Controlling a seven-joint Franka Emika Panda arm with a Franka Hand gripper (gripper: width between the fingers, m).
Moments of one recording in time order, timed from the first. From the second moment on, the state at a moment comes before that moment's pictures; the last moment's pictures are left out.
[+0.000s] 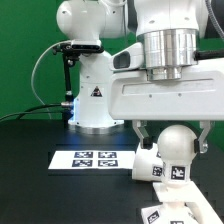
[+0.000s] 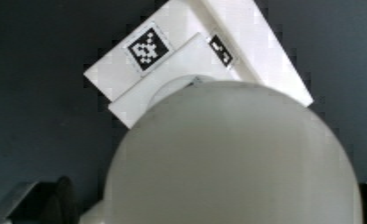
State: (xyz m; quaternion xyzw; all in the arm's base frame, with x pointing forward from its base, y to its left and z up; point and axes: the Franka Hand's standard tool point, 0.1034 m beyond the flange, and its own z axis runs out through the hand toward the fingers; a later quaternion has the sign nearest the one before) arm 0.618 0.091 0.124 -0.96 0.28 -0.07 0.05
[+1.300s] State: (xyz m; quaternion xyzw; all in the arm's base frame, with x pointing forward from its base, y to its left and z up) arm 0.618 0.099 0.124 -0.88 0.47 -0.05 0.04
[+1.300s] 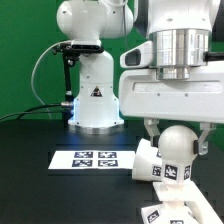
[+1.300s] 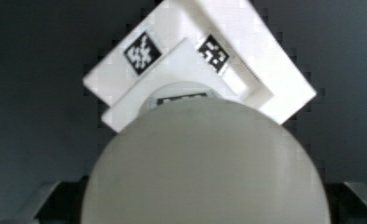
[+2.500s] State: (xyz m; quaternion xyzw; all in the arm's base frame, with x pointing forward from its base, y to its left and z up) arm 0.615 0.102 0.129 -0.93 0.35 -0.07 0.06
